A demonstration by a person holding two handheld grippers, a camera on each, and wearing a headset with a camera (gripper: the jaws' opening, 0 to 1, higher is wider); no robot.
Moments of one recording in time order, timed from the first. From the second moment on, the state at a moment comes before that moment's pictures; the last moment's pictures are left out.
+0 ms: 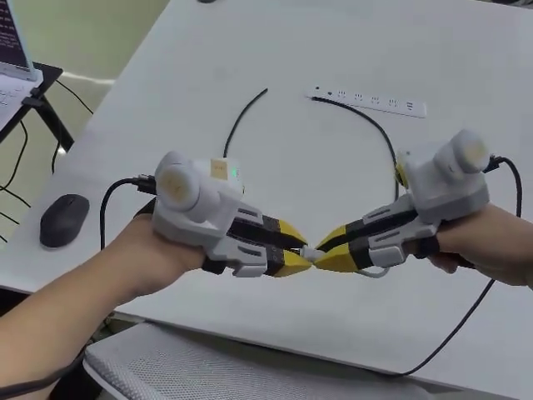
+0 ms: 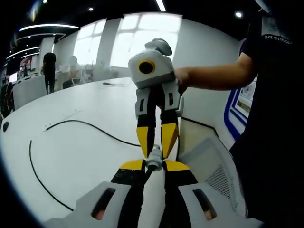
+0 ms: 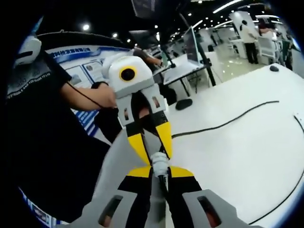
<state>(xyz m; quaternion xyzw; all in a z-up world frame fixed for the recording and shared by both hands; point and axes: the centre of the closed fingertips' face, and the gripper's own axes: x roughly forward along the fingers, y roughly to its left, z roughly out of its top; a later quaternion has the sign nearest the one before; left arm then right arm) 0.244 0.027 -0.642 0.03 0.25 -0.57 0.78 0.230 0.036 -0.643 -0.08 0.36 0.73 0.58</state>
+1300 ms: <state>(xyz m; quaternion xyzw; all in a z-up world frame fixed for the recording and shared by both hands) 0.240 0.031 -0.644 -0.03 0.28 -0.55 0.79 0.223 0.030 -0.649 -0.19 0.25 0.69 0.65</state>
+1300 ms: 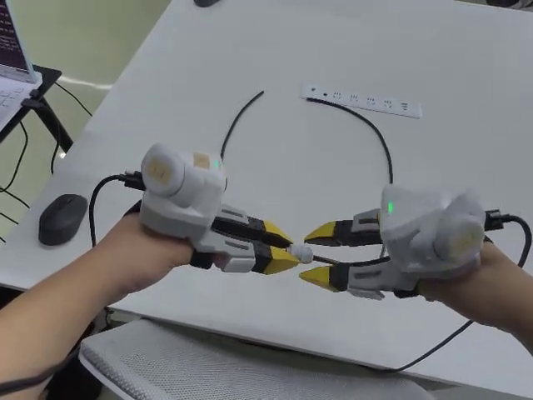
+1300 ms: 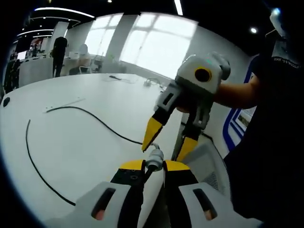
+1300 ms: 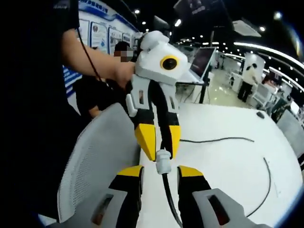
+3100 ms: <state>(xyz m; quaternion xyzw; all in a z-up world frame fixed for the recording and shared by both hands) 0.234 0.027 -0.646 -0.03 0.30 -0.55 0.78 0.221 0.033 -0.651 -0.29 0.13 0.70 0.64</state>
